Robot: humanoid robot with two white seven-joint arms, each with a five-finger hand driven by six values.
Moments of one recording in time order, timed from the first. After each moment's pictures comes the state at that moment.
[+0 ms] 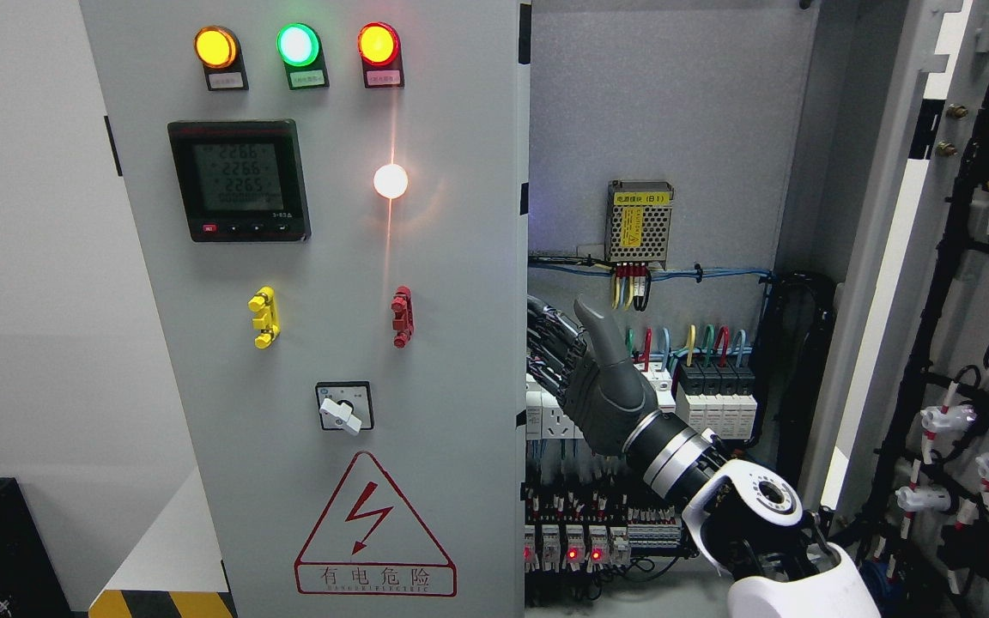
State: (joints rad) left arm 0.00 -0.10 -0.05 0.05 0.12 -0.07 0.15; right arm -0.80 -0.05 0.24 -1.39 -0.58 0.28 0.39
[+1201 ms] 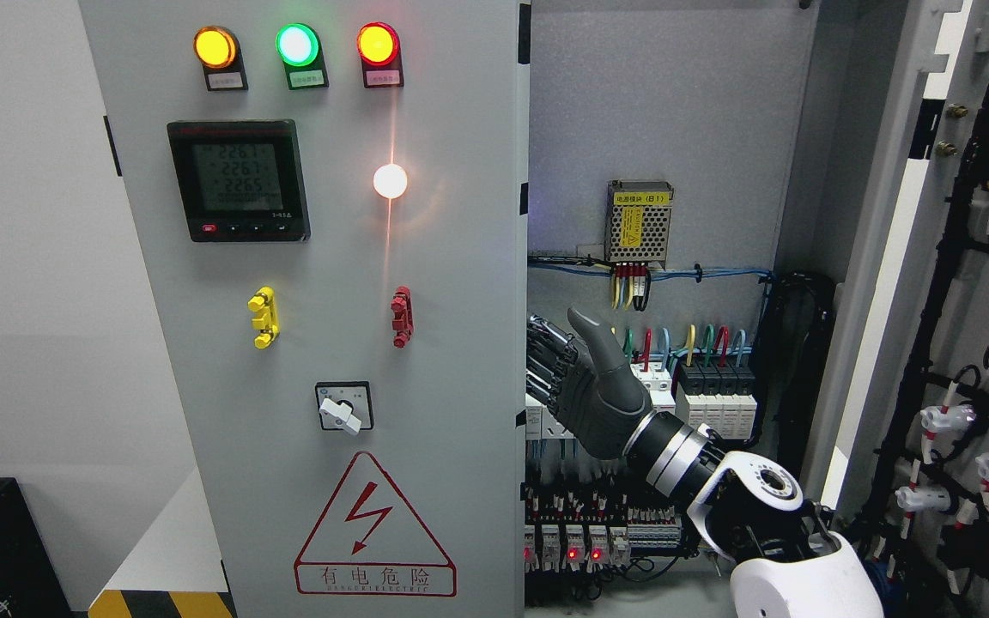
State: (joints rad) left arm 0.00 -0.10 -0.05 0.05 0.12 -0.07 0.15; right arm -0.84 -0.05 0.23 -1.28 -0.59 0.28 0.55
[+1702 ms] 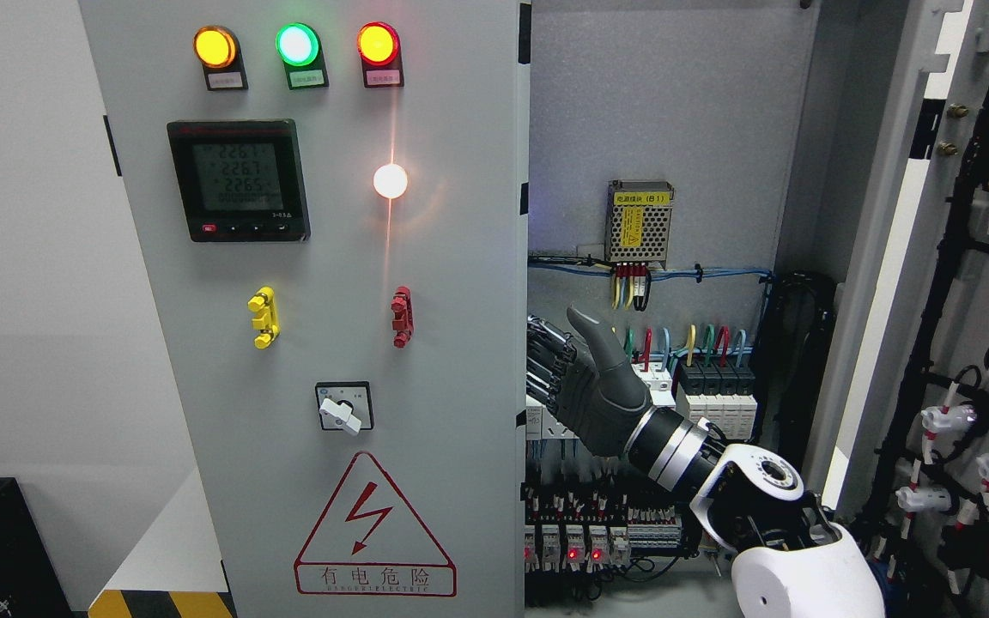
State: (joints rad) left arm 0.00 -0.10 -0.05 0.05 0.12 -0.07 0.15; right arm -0.86 -0.05 0.23 -1.24 -0.59 0.28 0.62
